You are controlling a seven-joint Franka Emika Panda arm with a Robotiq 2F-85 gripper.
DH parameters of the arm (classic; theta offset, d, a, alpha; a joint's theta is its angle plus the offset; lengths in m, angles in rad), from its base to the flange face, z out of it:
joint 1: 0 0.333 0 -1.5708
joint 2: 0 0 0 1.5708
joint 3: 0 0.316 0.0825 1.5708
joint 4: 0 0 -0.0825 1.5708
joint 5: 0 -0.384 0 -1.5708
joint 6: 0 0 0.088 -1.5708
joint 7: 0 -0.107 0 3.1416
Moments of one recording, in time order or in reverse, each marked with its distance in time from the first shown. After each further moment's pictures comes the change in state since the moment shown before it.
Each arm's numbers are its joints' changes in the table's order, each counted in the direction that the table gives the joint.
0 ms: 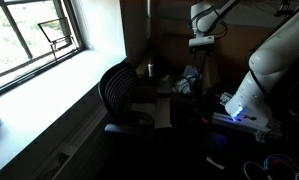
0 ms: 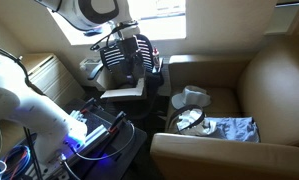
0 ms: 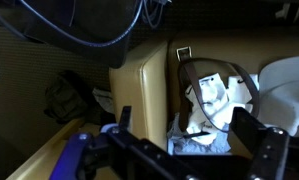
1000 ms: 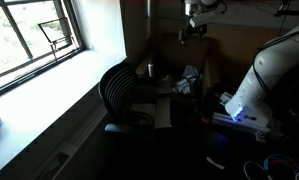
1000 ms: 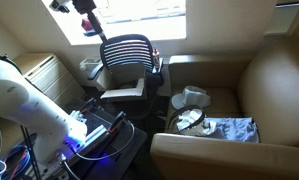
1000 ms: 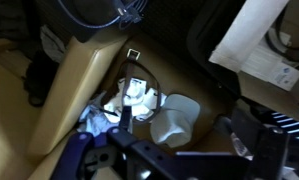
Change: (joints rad) arm 0.203 -0.360 0.227 0.048 -0.220 -0.294 0.457
